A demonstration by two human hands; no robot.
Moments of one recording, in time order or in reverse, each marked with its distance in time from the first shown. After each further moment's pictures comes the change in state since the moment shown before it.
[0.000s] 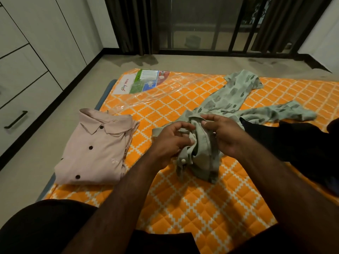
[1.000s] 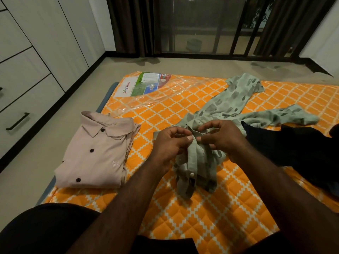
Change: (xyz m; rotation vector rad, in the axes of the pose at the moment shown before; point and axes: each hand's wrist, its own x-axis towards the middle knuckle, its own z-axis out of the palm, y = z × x) left_hand 0.009 -0.014 0.002 -0.051 0.213 0.017; right_hand -0.011 0.000 0.002 -0.496 0.081 -0.159
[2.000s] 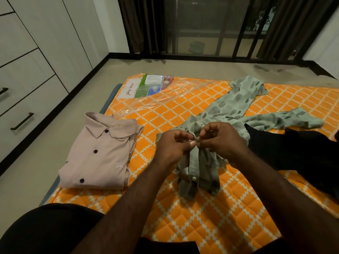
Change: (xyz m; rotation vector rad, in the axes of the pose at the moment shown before) left_hand 0.004 -0.007 -0.002 0.159 0.048 0.096; right_hand -0.001 0.003 0.010 -0.066 -0.060 -0.206
